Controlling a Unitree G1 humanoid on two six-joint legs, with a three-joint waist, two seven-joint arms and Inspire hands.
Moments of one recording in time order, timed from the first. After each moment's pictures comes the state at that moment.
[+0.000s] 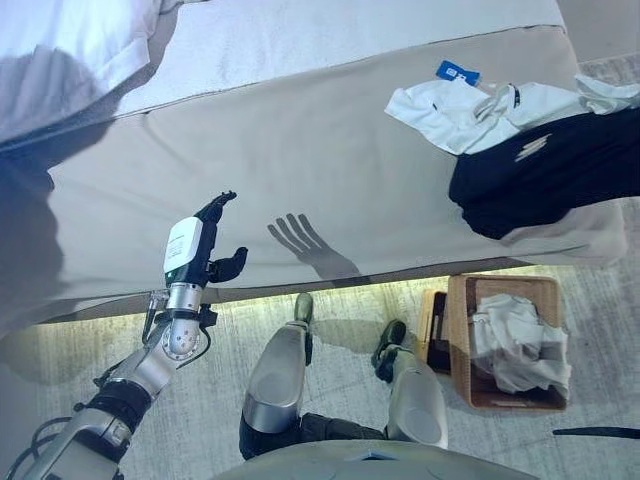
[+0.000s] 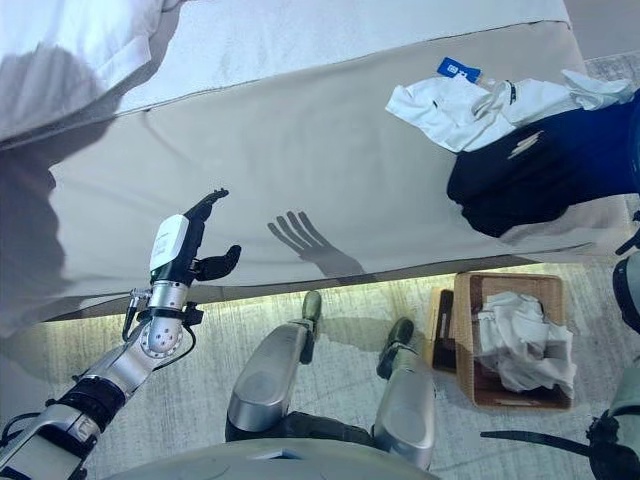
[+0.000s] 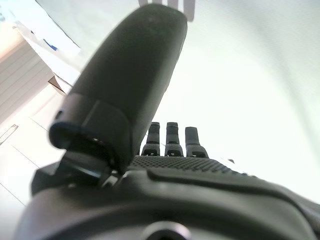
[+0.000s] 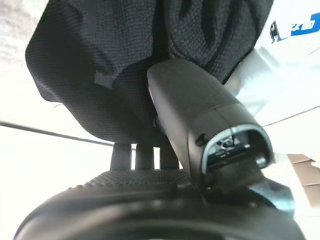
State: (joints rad) left arm -0.16 0.63 -0.40 0.50 0.26 -0.39 0.63; right arm -1.32 -1.08 0.67 1.20 -0.17 0.29 0.05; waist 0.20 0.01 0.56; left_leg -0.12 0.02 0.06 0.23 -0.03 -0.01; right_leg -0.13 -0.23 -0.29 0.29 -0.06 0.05
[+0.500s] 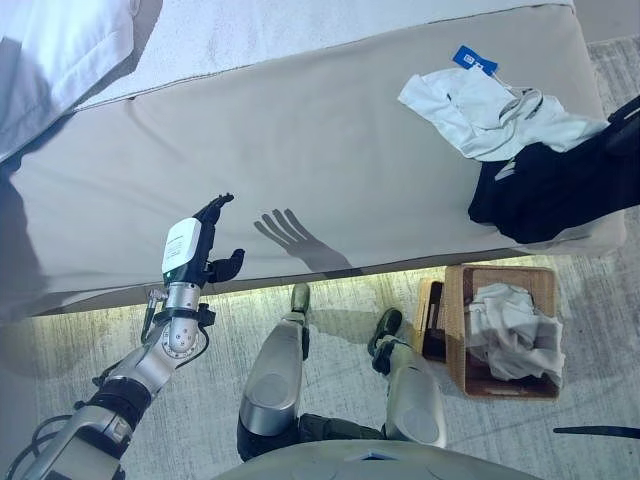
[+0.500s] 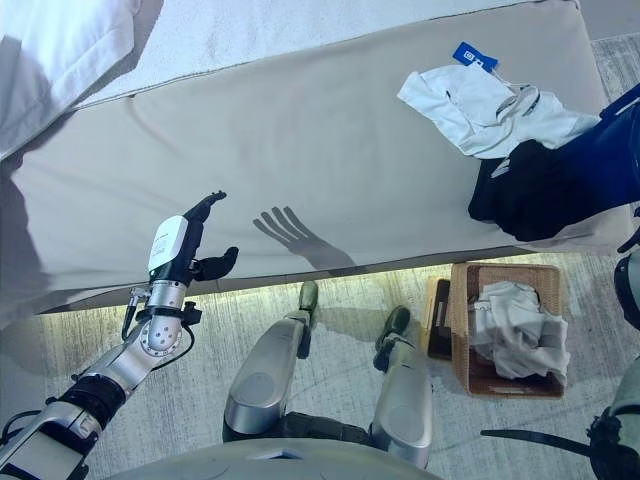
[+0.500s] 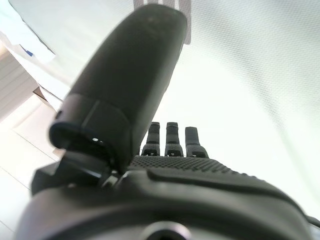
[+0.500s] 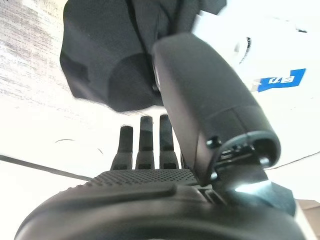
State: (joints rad) left arm -0.18 0.63 -0.40 0.54 0.26 -0.38 0.63; right arm -1.35 -1.07 0.69 1.19 -0.16 0.30 0.25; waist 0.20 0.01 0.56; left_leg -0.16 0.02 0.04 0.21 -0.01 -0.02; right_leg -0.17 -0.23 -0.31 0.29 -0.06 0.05
